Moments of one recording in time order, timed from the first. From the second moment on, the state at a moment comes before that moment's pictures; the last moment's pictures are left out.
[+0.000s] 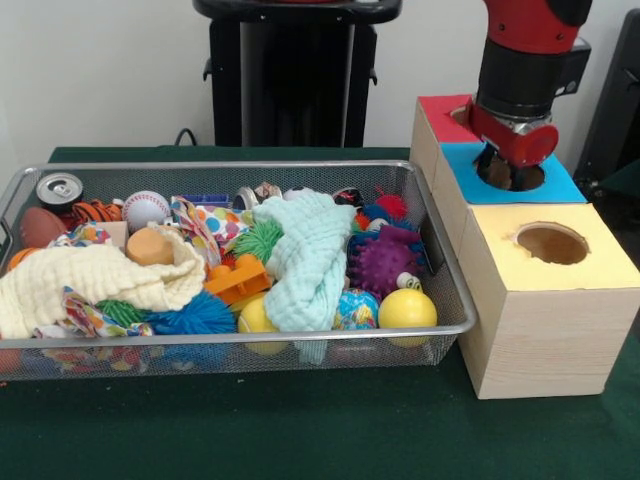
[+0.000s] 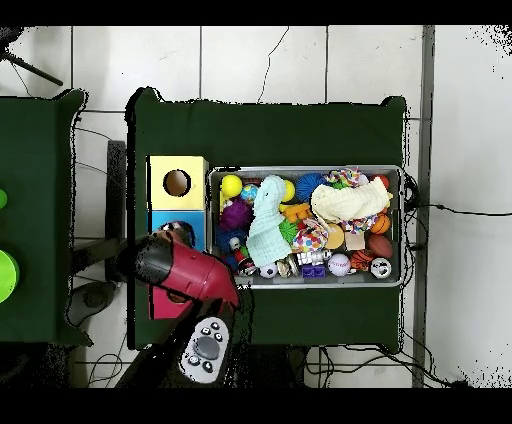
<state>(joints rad) 0.29 -0.53 -0.26 1.83 0.60 0.34 2.52</state>
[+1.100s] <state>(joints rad) 0.33 -0.60 -0.36 1.83 0.56 0.48 2.52</state>
